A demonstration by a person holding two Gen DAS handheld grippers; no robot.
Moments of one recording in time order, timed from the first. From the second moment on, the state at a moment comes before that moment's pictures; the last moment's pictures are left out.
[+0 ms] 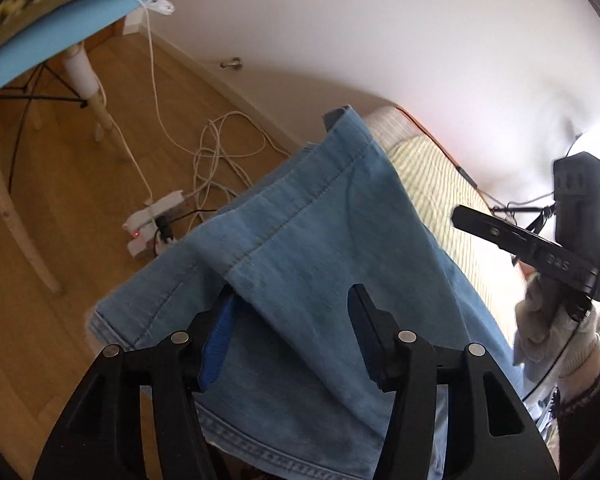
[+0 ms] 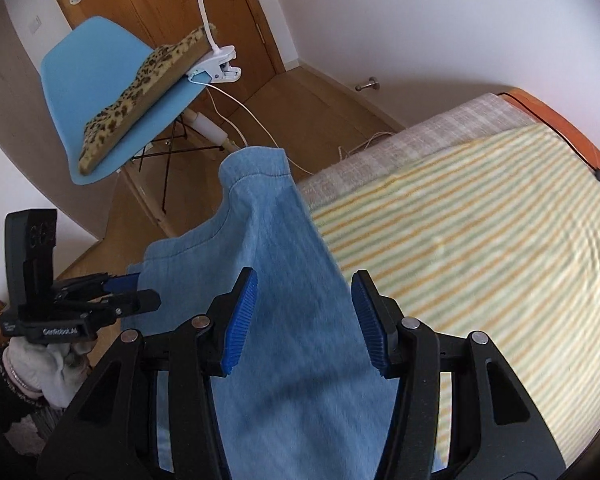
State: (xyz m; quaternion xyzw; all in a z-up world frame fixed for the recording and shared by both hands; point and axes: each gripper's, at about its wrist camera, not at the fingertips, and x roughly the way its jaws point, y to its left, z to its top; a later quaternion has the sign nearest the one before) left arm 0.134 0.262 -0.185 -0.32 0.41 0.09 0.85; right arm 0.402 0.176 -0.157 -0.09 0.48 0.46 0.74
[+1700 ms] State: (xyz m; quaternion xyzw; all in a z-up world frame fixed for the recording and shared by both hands) left arm 0.103 0.291 -0.130 -0.30 0.29 0.12 0.90; right arm 0.231 -0.047 -0.156 -0.32 0.50 0.41 0.69
